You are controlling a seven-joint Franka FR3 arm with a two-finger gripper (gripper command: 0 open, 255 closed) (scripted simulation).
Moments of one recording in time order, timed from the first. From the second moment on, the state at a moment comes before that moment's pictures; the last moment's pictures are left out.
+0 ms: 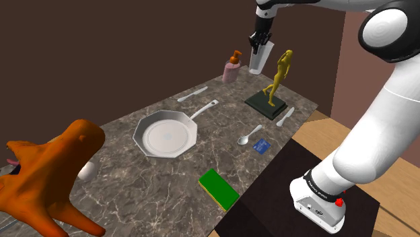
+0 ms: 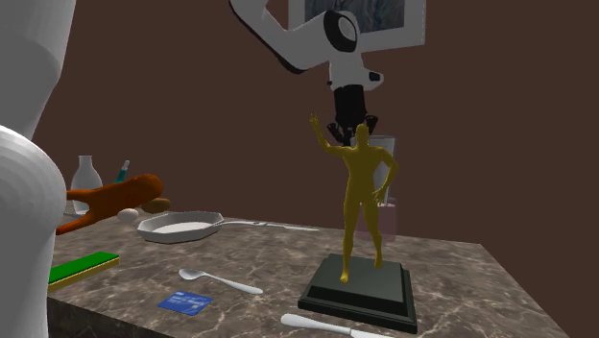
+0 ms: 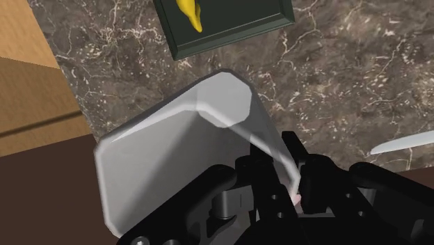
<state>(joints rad) -0.14 0.20 -0.19 -1.59 -0.09 1.79 -0.08</state>
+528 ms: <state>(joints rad) -0.14 0.21 -0.19 -1.48 -0.09 1.68 -0.09</state>
